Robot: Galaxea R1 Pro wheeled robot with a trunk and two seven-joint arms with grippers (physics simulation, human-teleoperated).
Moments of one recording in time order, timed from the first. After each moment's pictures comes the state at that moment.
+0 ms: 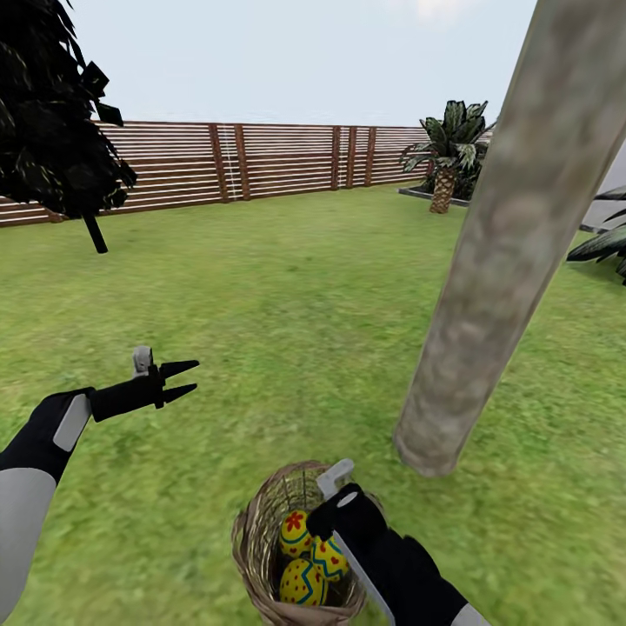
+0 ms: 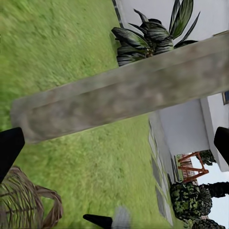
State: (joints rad) left arm -0.88 0.34 0.22 -0.69 0.46 1.01 -1.05; right arm -0.46 0.10 0.62 -1.10 -0.06 0.86 -0.14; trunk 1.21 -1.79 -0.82
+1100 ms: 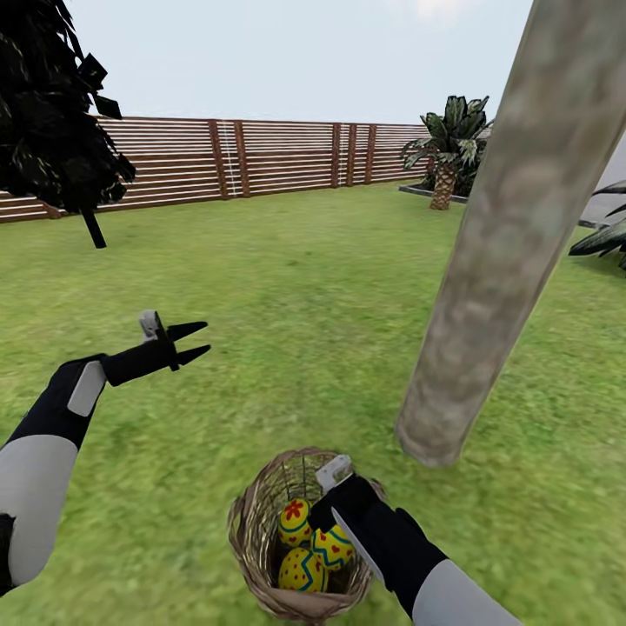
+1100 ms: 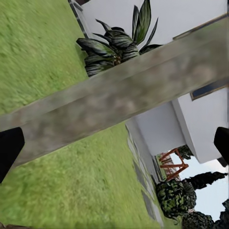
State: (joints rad) left arm -1.00 0.29 0.21 -0.72 0.54 1.02 -1.04; right arm -0.59 0.13 0.61 -0.87 -0.06 0.86 -0.03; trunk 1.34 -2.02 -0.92
